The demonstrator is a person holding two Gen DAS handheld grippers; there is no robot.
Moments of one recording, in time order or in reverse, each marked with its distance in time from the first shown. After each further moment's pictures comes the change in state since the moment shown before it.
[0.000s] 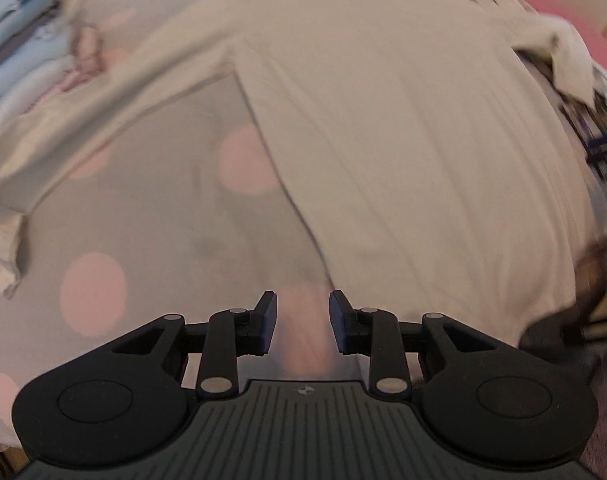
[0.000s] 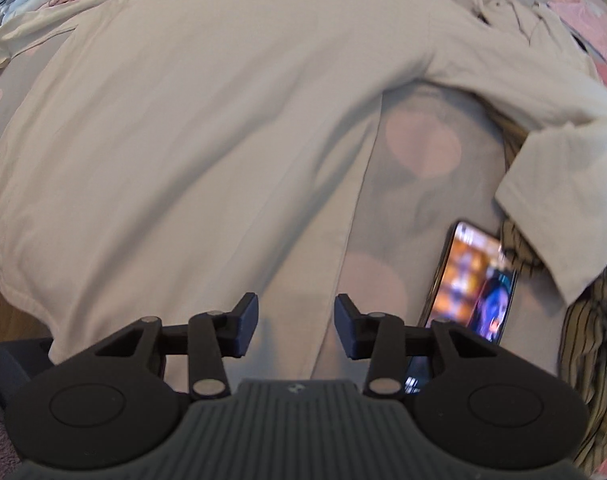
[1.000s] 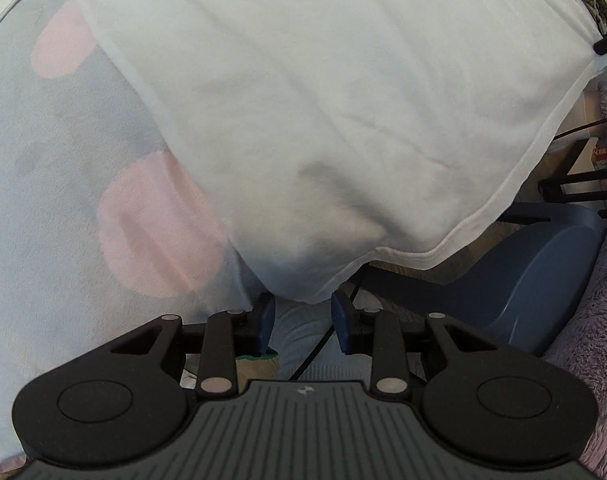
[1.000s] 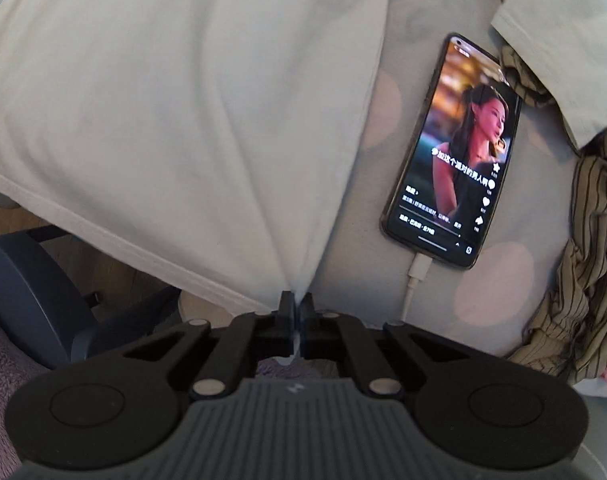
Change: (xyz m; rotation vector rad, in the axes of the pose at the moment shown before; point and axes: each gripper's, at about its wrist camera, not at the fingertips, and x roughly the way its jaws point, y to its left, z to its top) left arm 0.084 -0.066 -0.025 0.179 0.320 -0.091; right arm 0.009 -0.012 -0.057 0.001 0.330 -0.017
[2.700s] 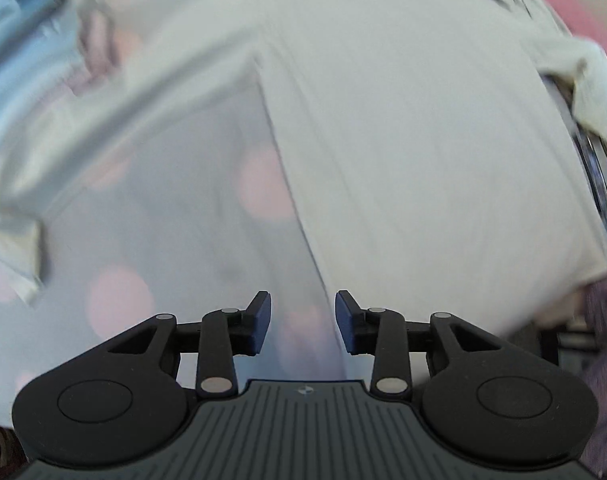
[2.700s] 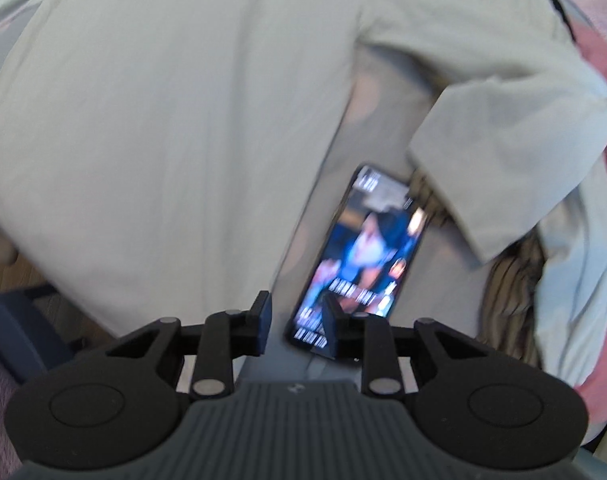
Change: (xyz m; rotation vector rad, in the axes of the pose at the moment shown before) left arm -0.139 0.094 0.034 -0.347 -0.299 0.092; right arm -0.115 -0.039 0.061 0.011 -0.182 -0.067
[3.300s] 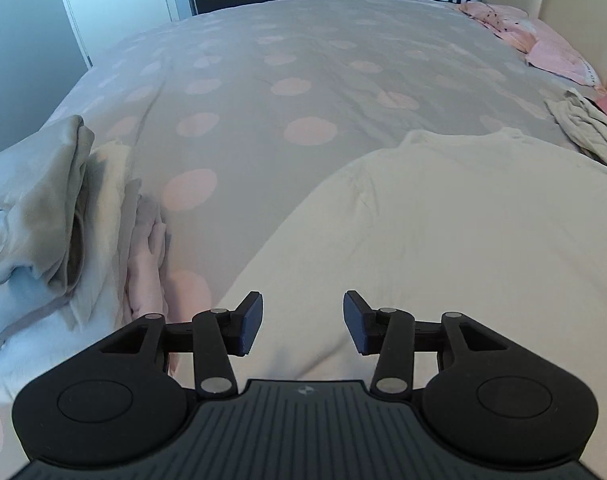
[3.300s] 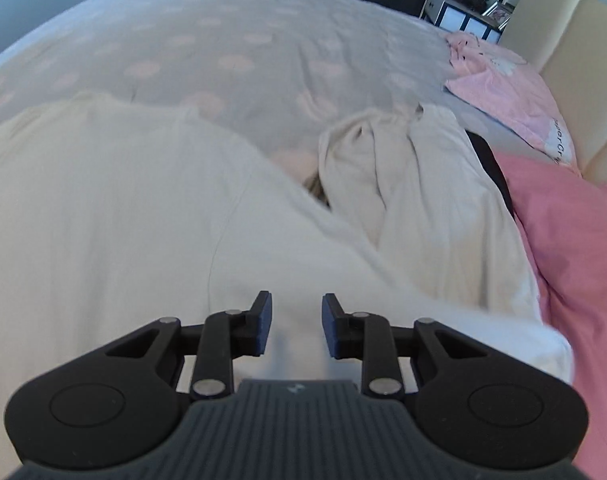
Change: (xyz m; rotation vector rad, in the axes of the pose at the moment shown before) left arm 0.057 0.070 0.195 -0.028 -0.347 0.204; right arm 0.082 -0.105 0.177 0.157 -0.469 -0.138
